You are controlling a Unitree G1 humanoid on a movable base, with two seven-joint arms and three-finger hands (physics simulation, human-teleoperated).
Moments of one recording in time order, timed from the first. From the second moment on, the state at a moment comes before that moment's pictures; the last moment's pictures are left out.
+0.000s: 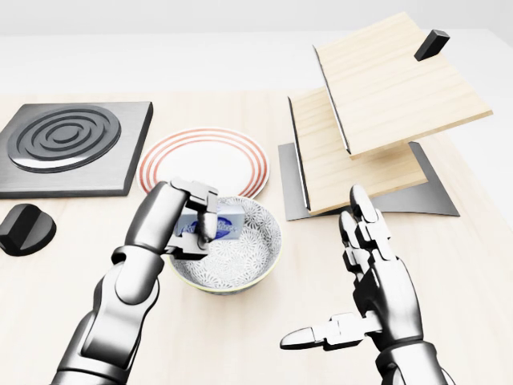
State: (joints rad) left arm -0.50 0.05 -0.05 0.45 0.52 -0.09 -0.01; right arm 0.05 -0.01 -0.01 -0.13 0.06 -0.05 0.17
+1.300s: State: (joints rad) left arm -0.51 0.03 -0.07 0.47 0.71 -0.09 -0.01; right arm 0.05 -0.01 -0.01 -0.11 0.07 -0.07 0.17
